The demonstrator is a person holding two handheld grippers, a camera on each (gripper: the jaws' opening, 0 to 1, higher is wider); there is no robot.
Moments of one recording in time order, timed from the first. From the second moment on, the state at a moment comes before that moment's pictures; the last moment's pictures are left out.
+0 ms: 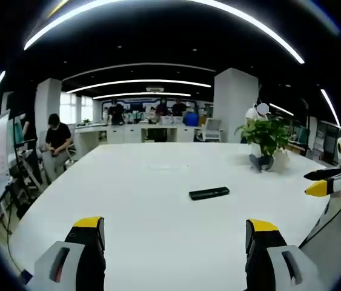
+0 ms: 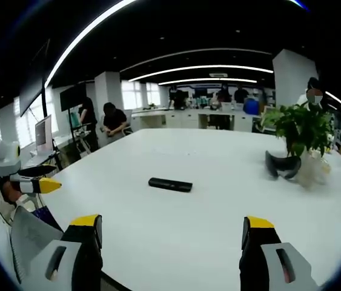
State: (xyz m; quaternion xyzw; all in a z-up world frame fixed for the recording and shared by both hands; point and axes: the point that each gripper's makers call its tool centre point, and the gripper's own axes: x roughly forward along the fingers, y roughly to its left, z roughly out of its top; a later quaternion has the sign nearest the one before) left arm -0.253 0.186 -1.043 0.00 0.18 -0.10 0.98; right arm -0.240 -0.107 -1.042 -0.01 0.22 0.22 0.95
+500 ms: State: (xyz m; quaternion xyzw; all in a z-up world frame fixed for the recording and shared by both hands) left arm -0.251 0.187 -1.047 0.00 0.18 -0.10 0.98; right arm -0.241 -0.109 -1.046 -0.01 0.22 0.22 0.95
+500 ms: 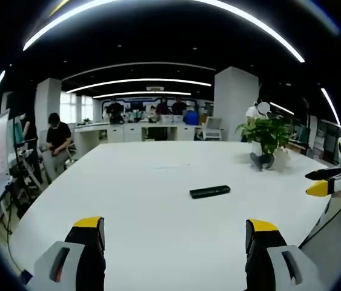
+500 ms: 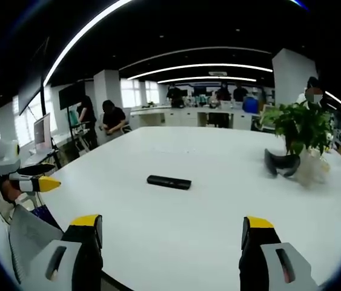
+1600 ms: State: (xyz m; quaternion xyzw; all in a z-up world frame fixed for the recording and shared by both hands) left arm -0.251 0.186 -1.048 0.01 0.18 -0.11 0.98; right arm -0.241 -0.108 -1.048 -0.02 0.23 0.22 0.95
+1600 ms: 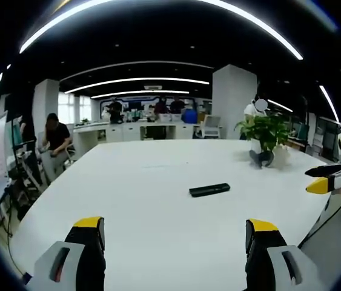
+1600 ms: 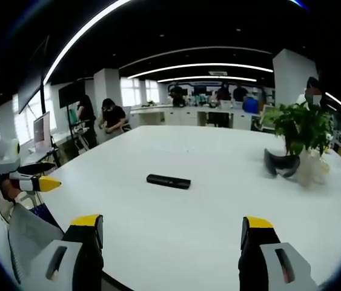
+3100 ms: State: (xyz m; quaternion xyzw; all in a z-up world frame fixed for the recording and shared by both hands) left arm -0.223 0.170 -1.043 0.09 0.22 -0.18 0.95; right arm -0.250 -0.109 -1.051 -0.02 0.24 0.22 0.95
